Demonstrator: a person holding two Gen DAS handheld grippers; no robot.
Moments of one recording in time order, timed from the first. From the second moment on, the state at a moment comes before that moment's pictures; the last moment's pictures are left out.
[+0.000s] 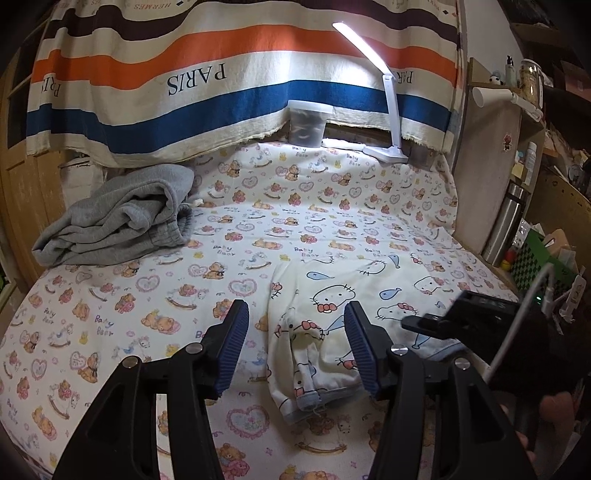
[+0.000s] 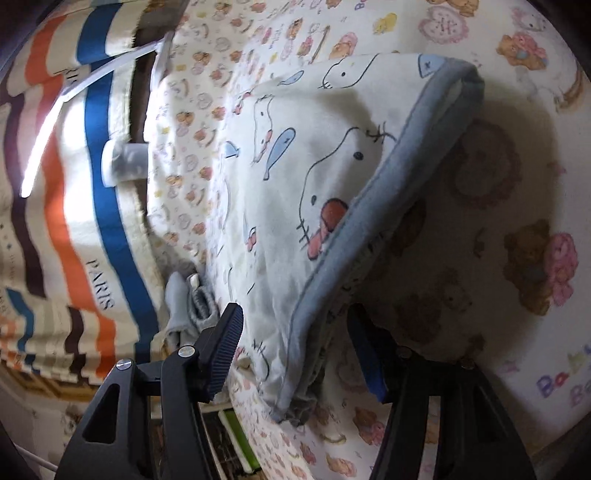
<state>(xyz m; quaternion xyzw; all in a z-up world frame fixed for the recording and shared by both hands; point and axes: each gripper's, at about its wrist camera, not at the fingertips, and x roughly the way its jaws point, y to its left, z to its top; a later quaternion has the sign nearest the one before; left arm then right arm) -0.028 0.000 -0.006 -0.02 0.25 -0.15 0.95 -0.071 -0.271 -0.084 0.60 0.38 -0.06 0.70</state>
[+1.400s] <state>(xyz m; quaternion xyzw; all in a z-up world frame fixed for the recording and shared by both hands) -0.029 -0.014 -0.024 0.00 0.29 -0.16 0.94 -0.075 -0.313 -0.061 0.50 0.38 -0.04 0.77</state>
